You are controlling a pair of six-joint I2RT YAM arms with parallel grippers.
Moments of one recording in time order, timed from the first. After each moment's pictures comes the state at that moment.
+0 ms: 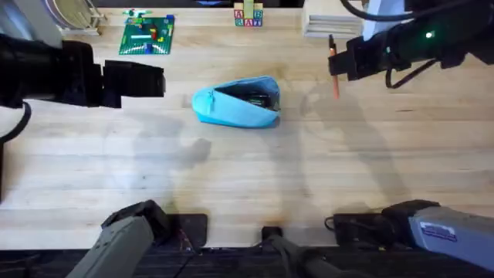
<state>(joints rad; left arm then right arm) 0.36 1.04 1.28 -1.35 0.49 0.40 0.21 1.34 1.13 -0.78 -0.10 -0.07</state>
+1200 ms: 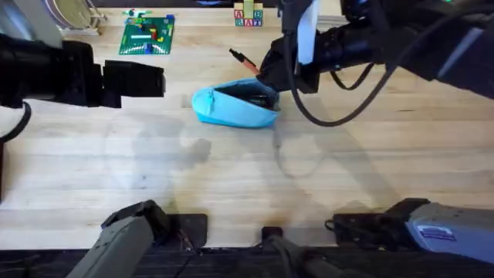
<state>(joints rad) 0.36 1.04 1.28 -1.35 0.49 0.40 0.49 1.42 1.13 -0.53 -0.51 -0.77</state>
